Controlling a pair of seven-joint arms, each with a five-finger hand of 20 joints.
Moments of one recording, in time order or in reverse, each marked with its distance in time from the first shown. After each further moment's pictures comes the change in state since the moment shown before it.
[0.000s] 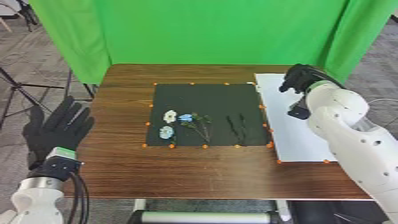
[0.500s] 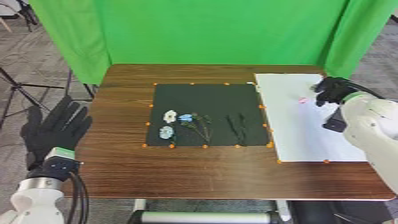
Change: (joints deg) left arm 0.1 0.4 0.5 0.0 -0.1 0.5 2.1; right arm -6.7 10.0 5.6 1.1 1.4 -2.1 -3.1
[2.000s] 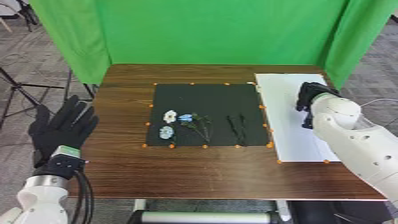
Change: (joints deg) left arm -1.7 -0.5 1.2 0.1 0.0 0.1 -2.4; right arm 14.7 -6.5 -18.7 14.6 -5.4 1.7 -0.3
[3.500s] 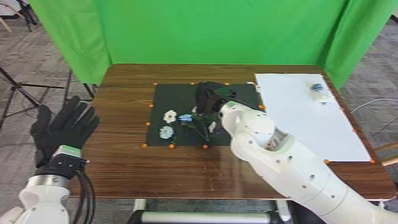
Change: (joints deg) left arm -0.8 -0.7 0.5 0.4 -0.1 -0.1 -0.9; right arm -0.9 -20.0 -11.2 -15.8 -4.1 3.7 -6.5
